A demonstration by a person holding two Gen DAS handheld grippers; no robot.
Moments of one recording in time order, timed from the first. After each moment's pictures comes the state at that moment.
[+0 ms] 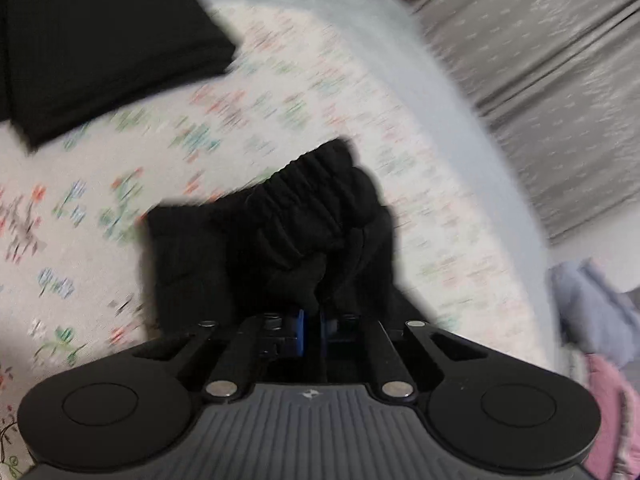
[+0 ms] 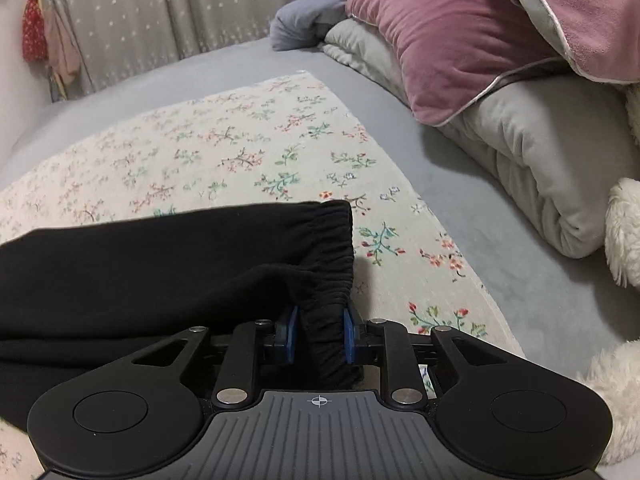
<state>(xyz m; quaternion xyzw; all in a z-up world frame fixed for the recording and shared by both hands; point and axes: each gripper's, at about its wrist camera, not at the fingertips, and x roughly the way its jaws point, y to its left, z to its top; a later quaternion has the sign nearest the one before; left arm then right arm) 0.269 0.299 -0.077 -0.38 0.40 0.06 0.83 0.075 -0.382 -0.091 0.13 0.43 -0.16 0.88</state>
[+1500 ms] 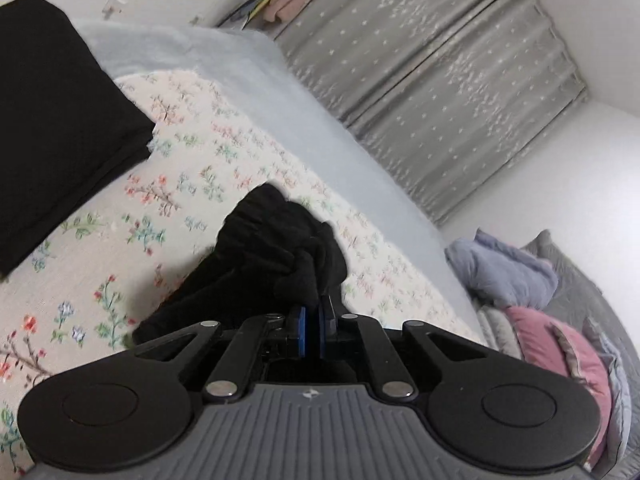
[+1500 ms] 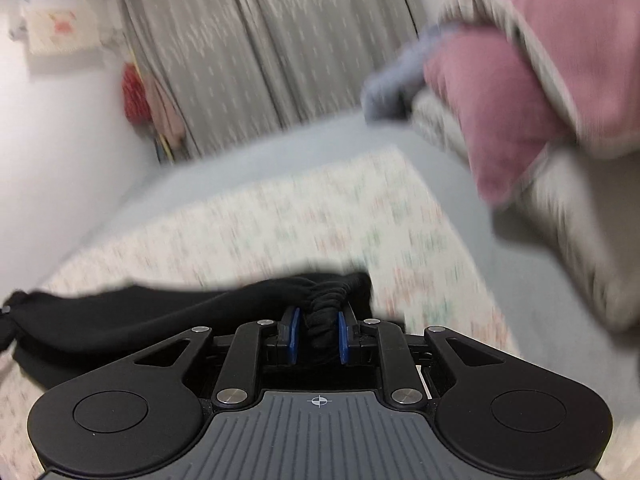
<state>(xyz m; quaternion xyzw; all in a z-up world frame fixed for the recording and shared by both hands) 0.245 0.360 -0.092 -0.33 0.32 -0.11 0.88 0.045 -0.404 -0.044 0.16 0.30 0.00 0.94</state>
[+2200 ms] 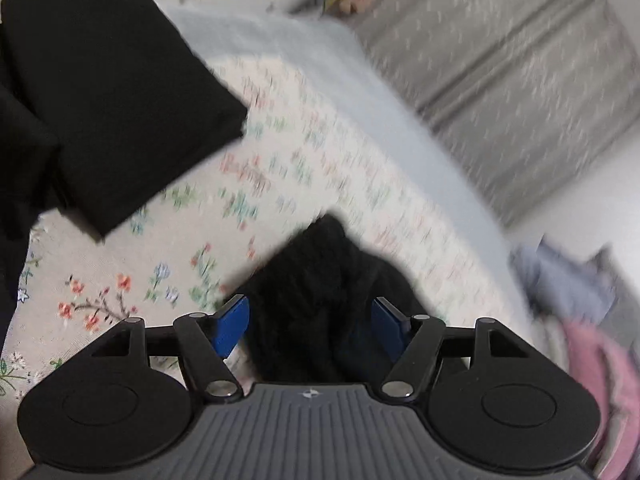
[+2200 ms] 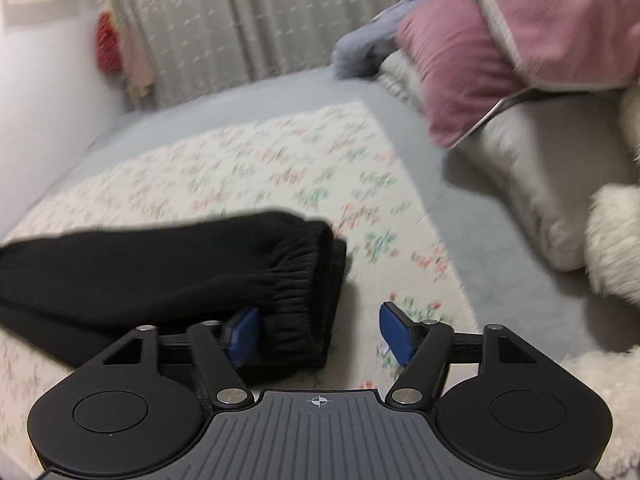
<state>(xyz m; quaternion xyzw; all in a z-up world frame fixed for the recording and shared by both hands) 0.229 0.381 -0.091 -0.35 0.35 -0.02 0.87 0.016 -0.406 -0.063 0.15 0.37 -0.06 0.92</state>
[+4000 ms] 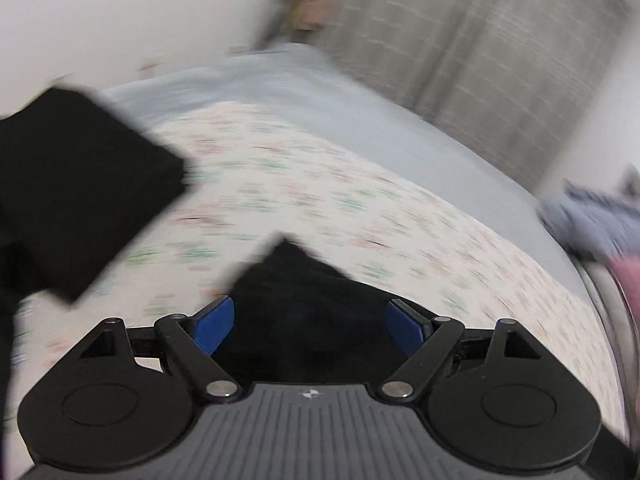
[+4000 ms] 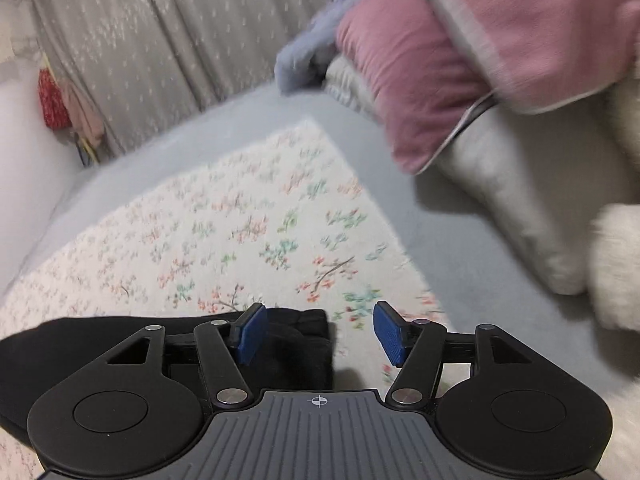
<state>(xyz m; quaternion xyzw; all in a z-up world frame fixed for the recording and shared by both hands) 0.254 0.280 -0.066 -0.17 0.35 -0.01 0.92 0.094 -0.434 -0.083 0.20 0.42 -0.11 0.88</state>
